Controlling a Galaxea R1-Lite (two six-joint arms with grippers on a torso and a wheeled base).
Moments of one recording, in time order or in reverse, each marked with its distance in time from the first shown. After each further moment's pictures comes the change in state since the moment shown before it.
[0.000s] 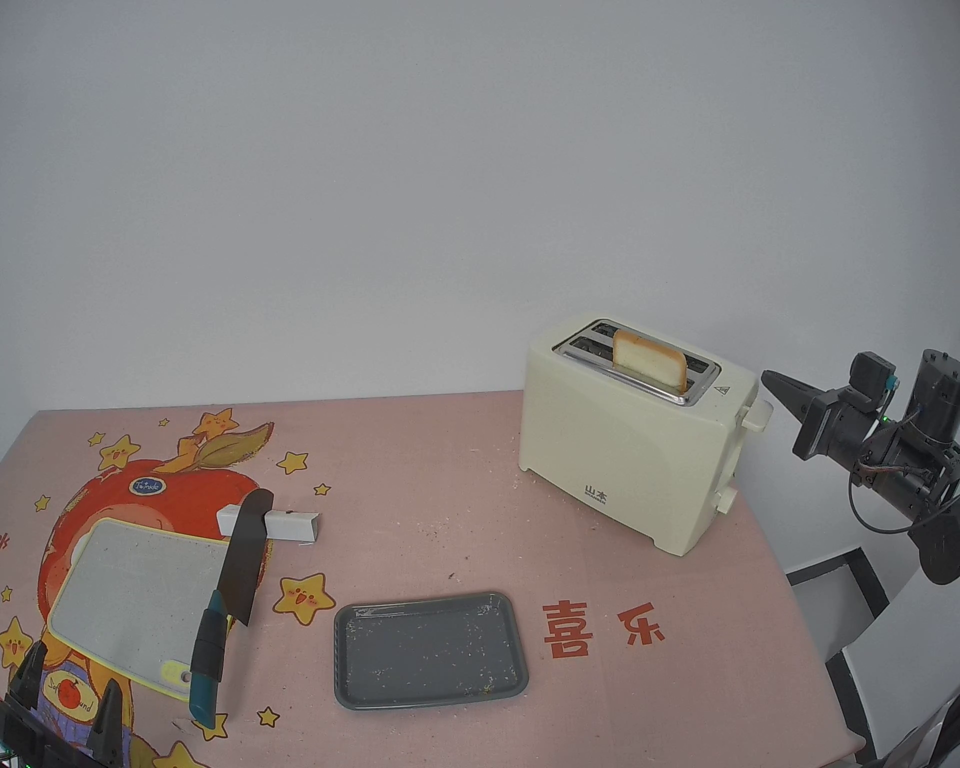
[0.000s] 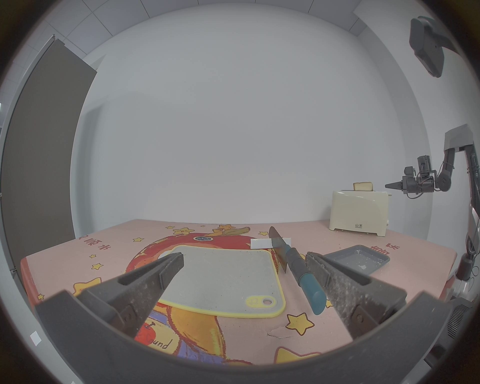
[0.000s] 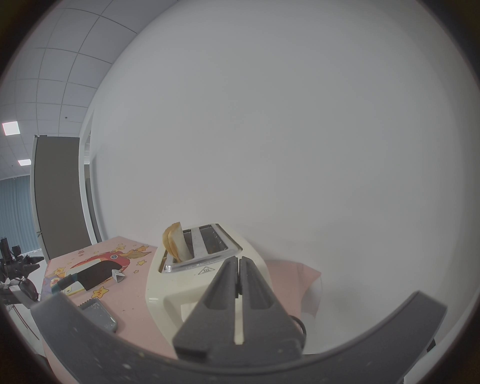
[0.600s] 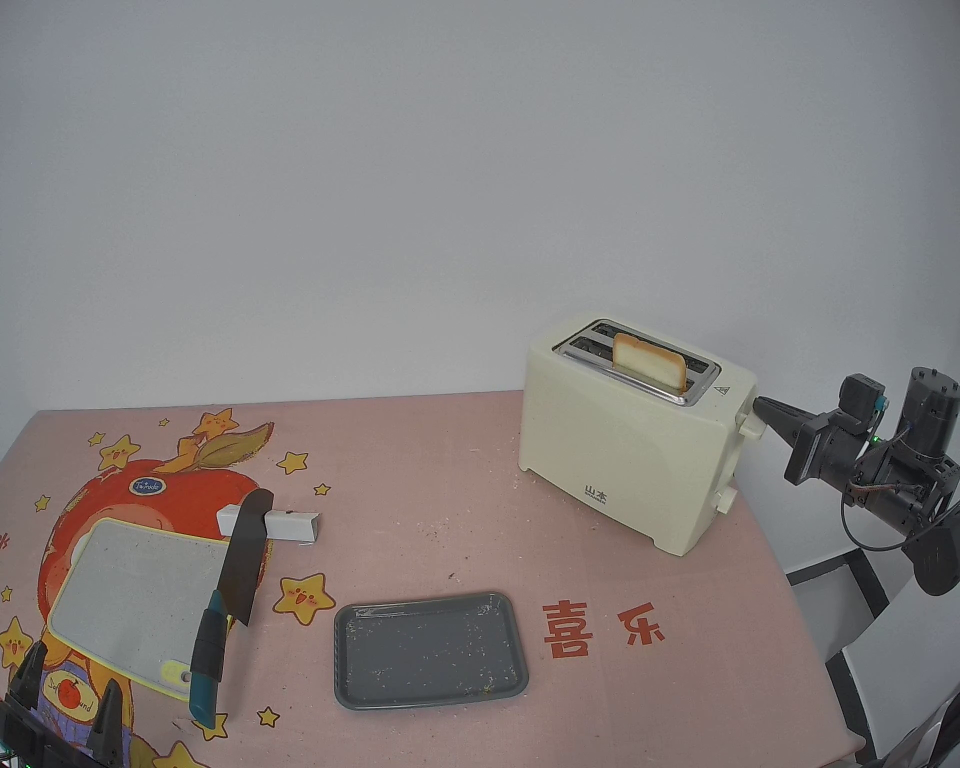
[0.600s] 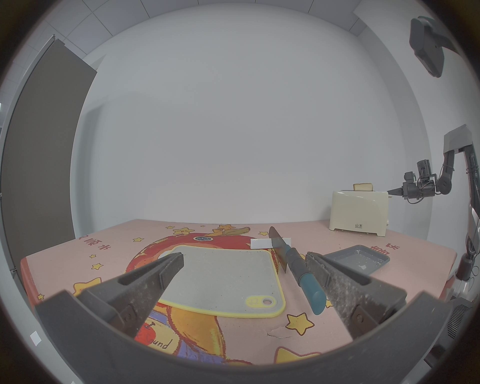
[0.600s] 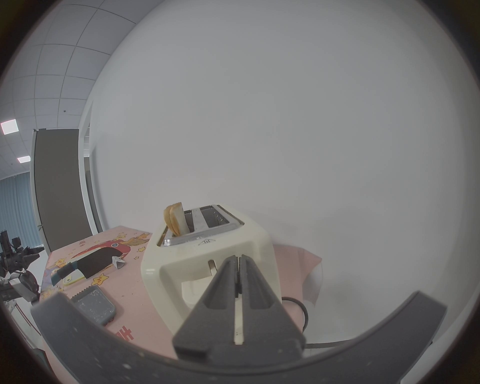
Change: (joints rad) left arm 0.000 0.000 0.000 0.000 0.000 0.000; right arm 0.012 0.024 0.039 0.010 0.000 -0.026
